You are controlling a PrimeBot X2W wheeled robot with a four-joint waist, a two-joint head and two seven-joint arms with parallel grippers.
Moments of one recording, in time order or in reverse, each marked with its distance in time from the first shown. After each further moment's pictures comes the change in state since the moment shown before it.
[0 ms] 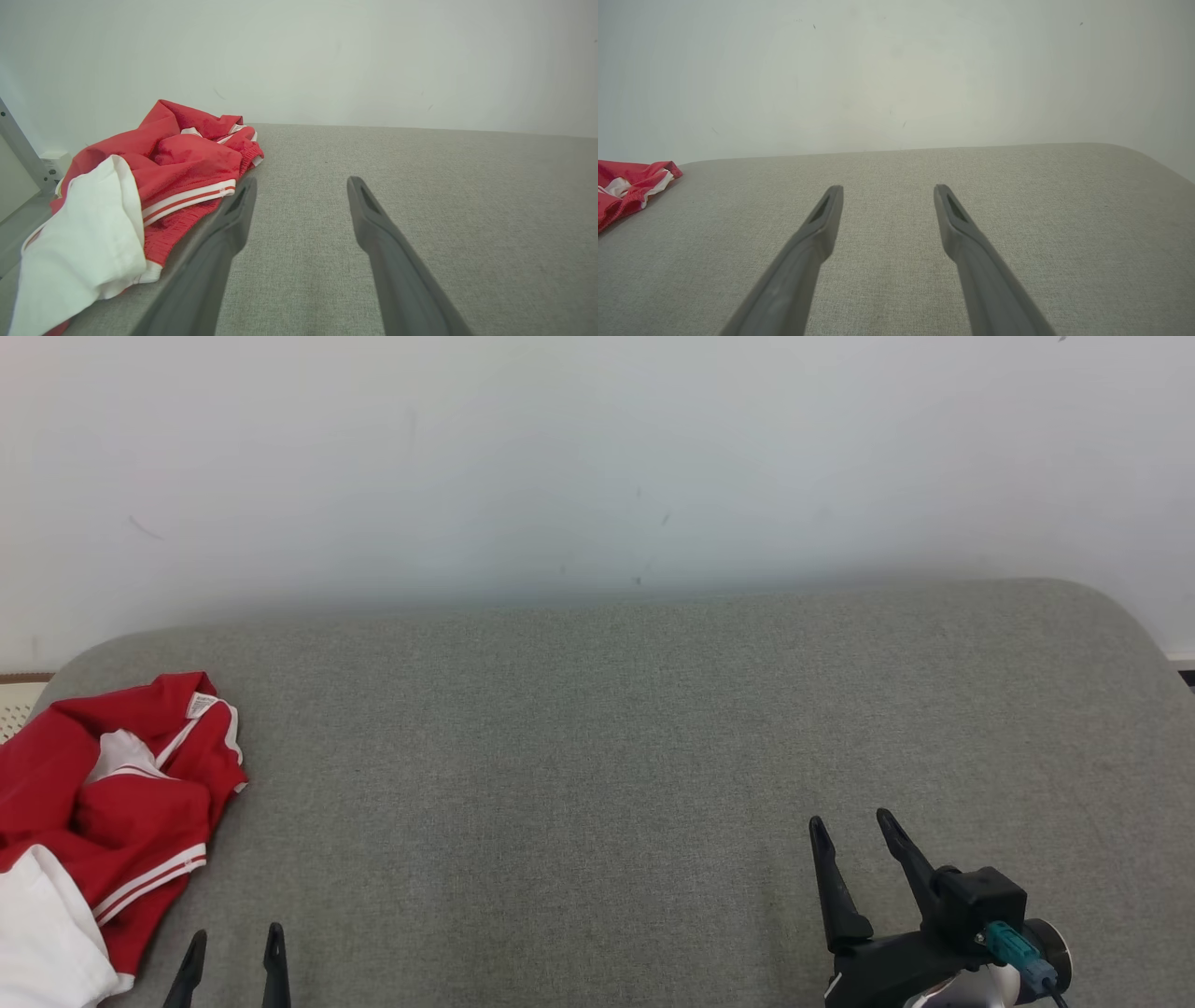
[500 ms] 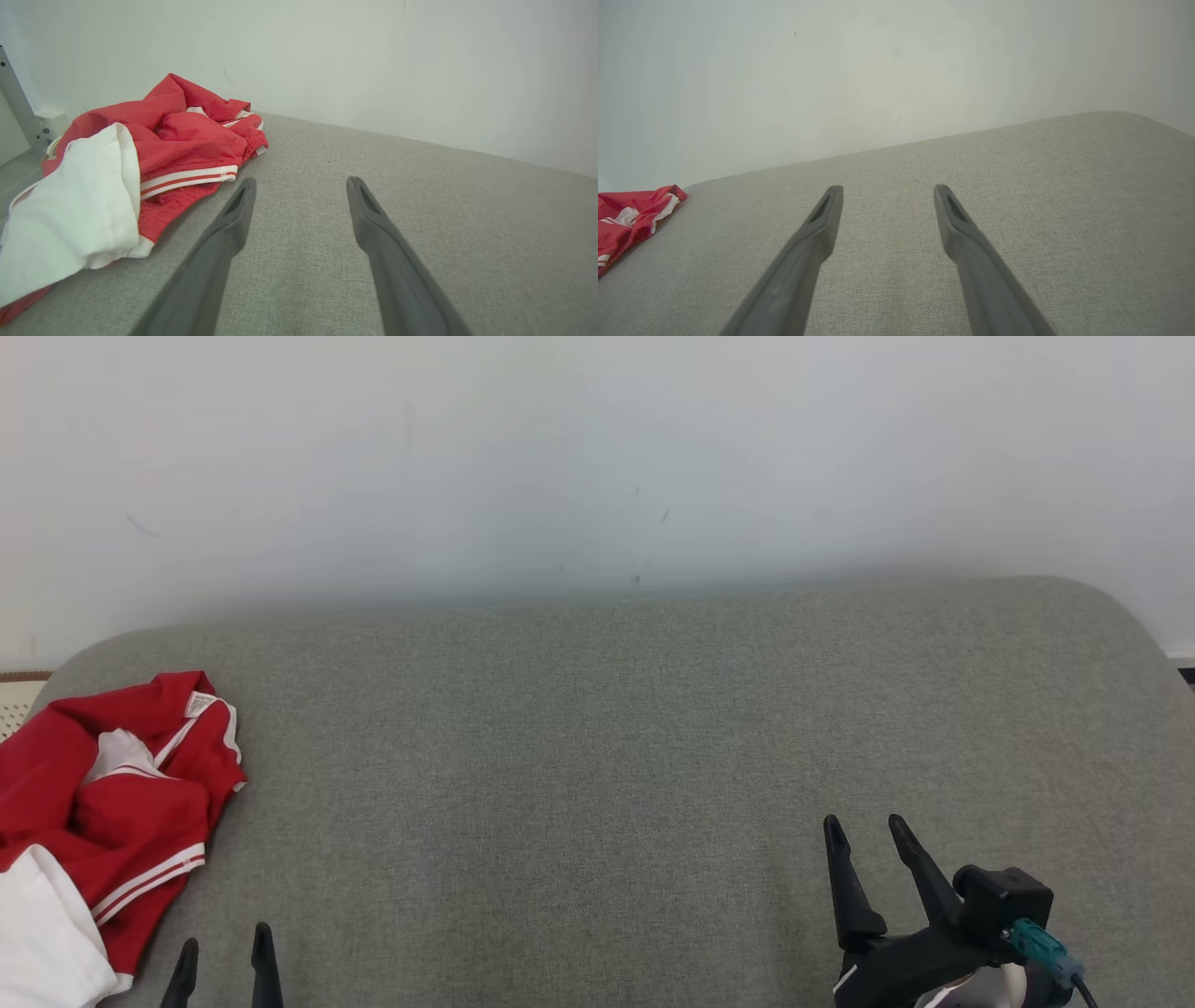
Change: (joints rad) left arm 0.002 -0.029 0.026 -0.010 -0.113 0.008 0.030; right arm -0.001 0.000 -0.018 0.010 0.121 0.000 0.015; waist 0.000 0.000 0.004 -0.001
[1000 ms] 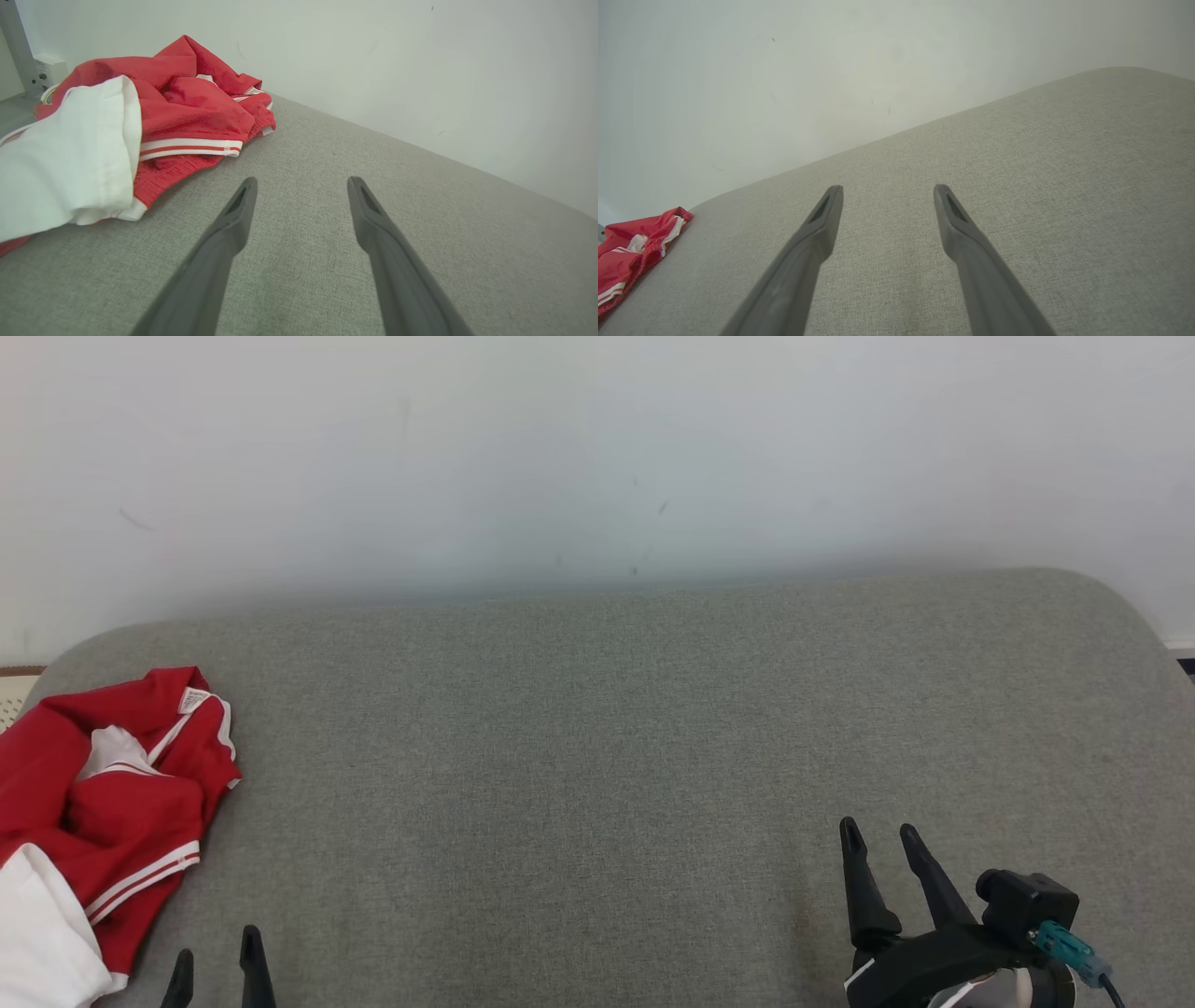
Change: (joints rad) left arm 0.000 -0.027 0.024 0.004 -0.128 0.001 0.034; right arm -0.003 0.000 -0.020 0.027 0.134 0.000 0.010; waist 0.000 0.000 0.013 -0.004
